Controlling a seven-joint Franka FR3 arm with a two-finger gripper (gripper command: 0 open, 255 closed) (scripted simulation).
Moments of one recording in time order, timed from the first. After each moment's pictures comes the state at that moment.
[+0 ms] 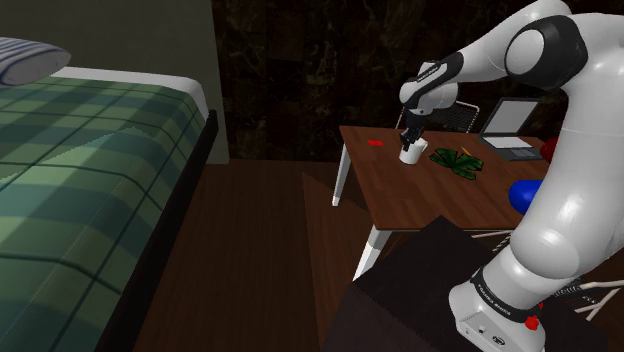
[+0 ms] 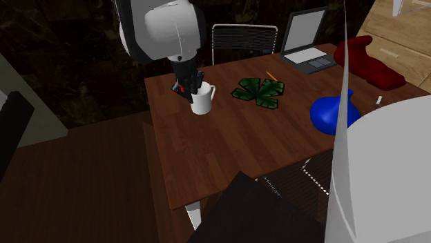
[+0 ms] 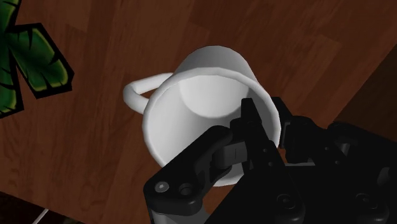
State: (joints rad) arm -0.21 0.37 -0.34 -1.98 0.05 2.32 -0.47
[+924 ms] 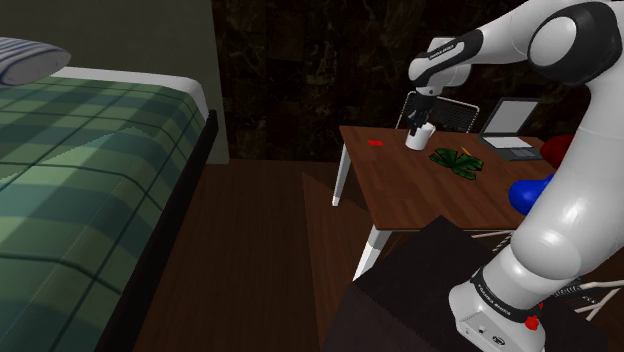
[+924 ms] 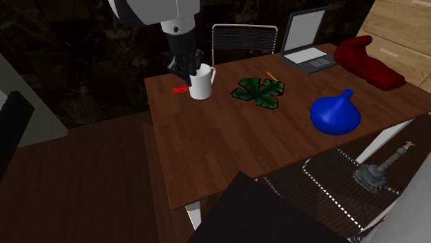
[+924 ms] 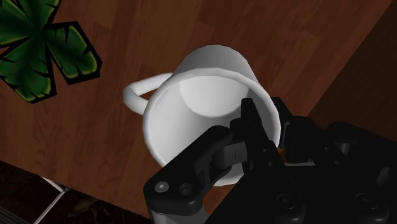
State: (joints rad) arm -0.20 0.26 -0.36 -1.92 0.01 2.16 -0.45
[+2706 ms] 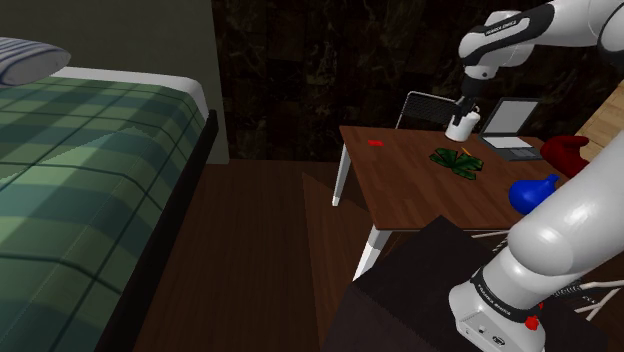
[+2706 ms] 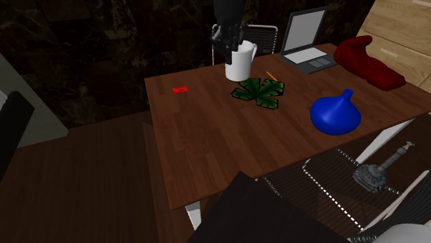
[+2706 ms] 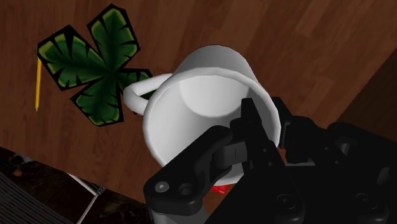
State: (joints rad) arm -0.28 0.02 -0.46 -2.00 -0.09 2.03 -0.60
